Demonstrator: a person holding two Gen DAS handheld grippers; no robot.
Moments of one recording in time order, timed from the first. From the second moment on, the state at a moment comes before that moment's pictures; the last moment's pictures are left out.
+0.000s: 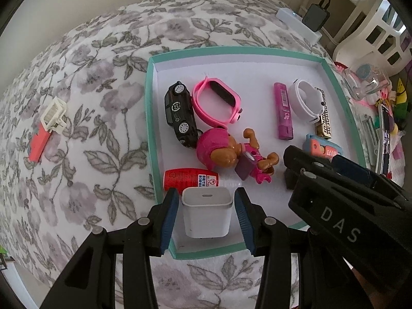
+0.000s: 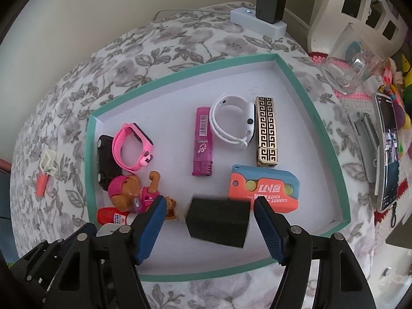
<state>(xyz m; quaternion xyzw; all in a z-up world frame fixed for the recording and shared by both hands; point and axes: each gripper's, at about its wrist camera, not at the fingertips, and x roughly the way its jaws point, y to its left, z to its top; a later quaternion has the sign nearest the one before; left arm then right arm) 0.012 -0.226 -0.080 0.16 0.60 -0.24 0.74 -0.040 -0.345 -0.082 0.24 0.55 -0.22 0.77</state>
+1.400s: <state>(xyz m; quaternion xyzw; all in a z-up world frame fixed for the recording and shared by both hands) 0.080 -0.124 -0.077 0.02 0.59 -0.04 0.80 -0.029 -0.329 -0.075 0.19 0.53 -0.20 0.80</state>
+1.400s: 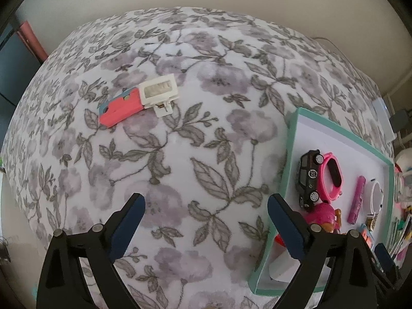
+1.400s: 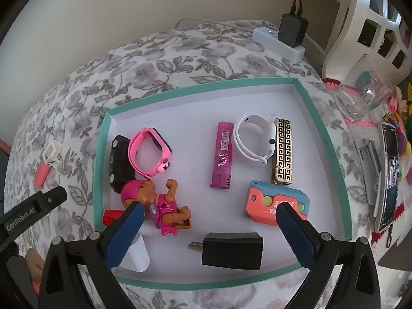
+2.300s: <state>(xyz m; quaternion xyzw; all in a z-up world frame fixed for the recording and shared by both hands) 0.193 0.031 -0.102 -0.10 0.58 0.00 0.81 0.116 -0.217 -0.049 0.12 0.51 -0.05 0.85</state>
